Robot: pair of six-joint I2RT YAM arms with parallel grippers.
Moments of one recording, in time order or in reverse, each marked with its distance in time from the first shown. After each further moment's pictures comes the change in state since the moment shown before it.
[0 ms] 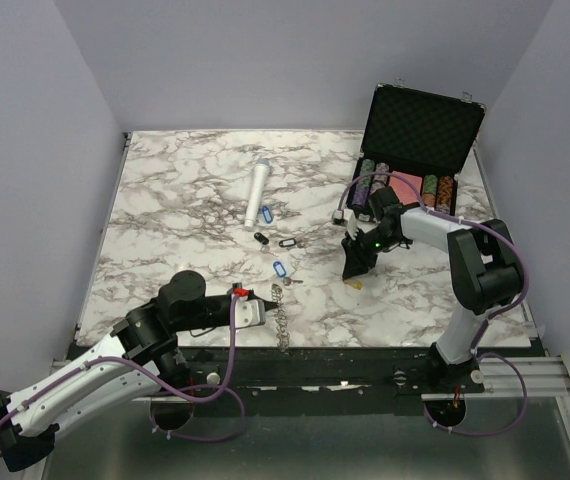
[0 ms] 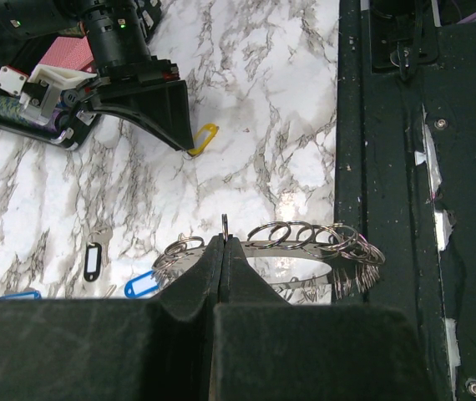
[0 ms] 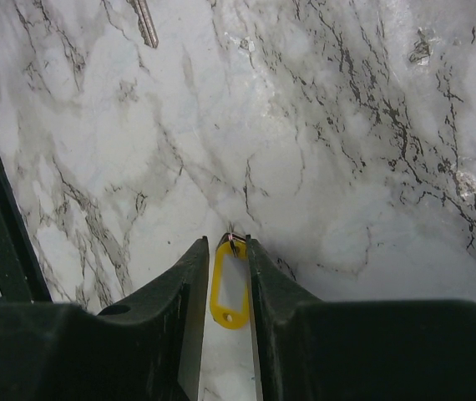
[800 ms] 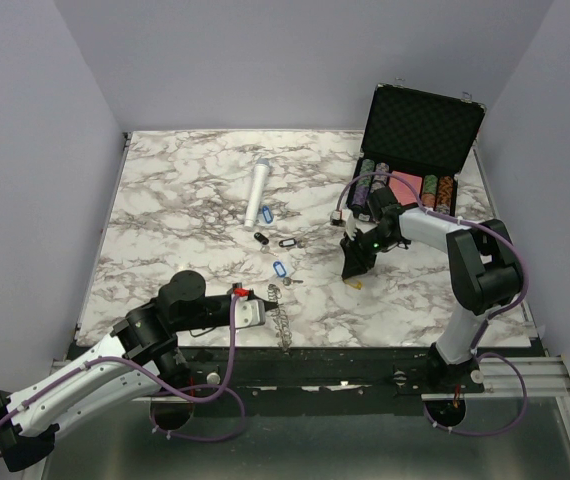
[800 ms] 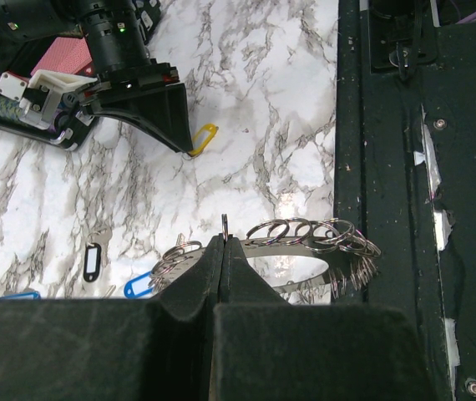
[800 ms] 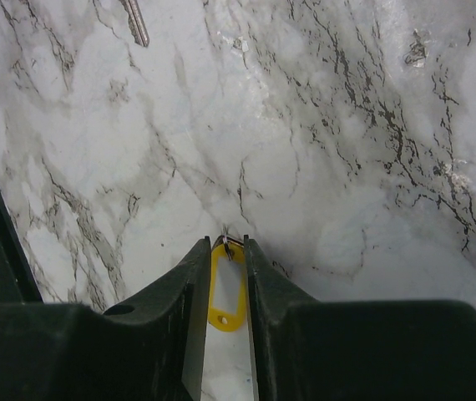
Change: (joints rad) left arm 0.001 0.000 0.000 0.000 0.003 0.000; right arm 0.012 0.000 0.000 0.012 0.027 0.005
